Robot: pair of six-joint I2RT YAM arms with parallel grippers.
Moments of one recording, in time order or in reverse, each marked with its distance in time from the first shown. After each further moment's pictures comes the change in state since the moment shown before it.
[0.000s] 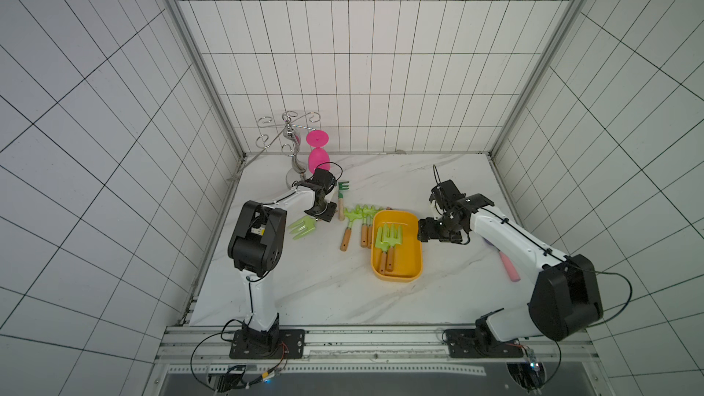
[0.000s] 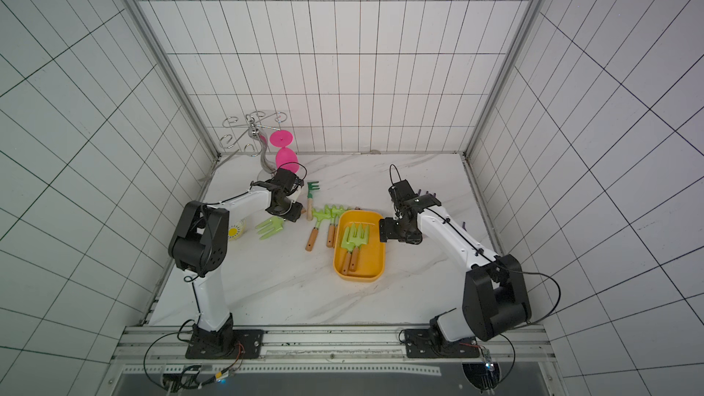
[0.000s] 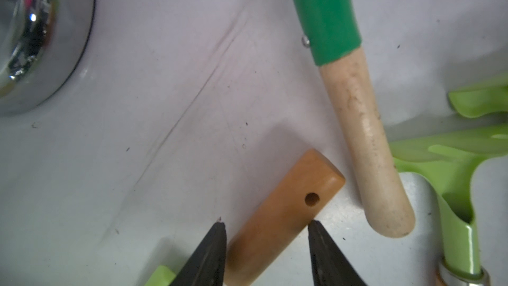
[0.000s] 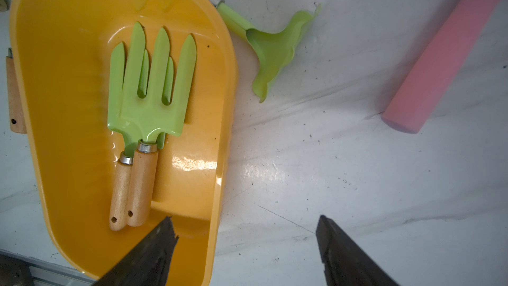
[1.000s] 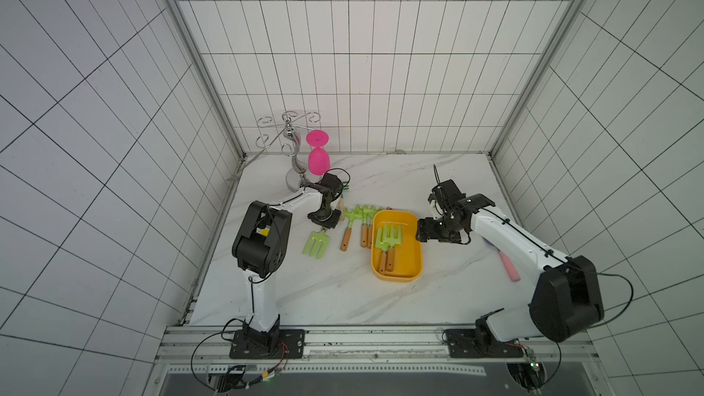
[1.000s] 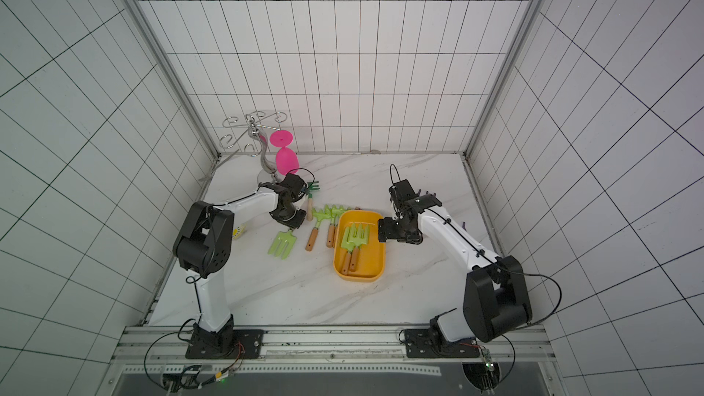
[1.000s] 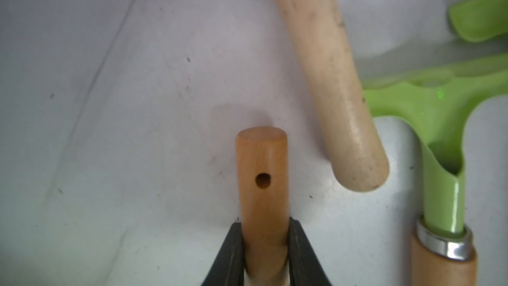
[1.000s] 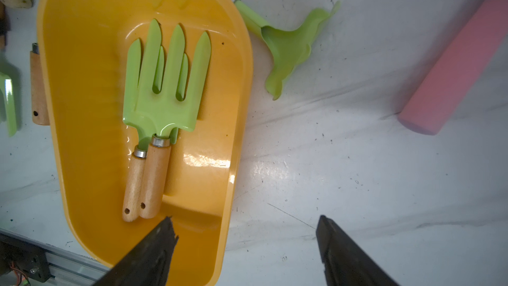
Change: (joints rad) left arm -0.085 -0.008 0.009 -0.174 -0.042 -0.066; right arm 0.000 -0.019 0.000 0.003 -0.055 -0.018
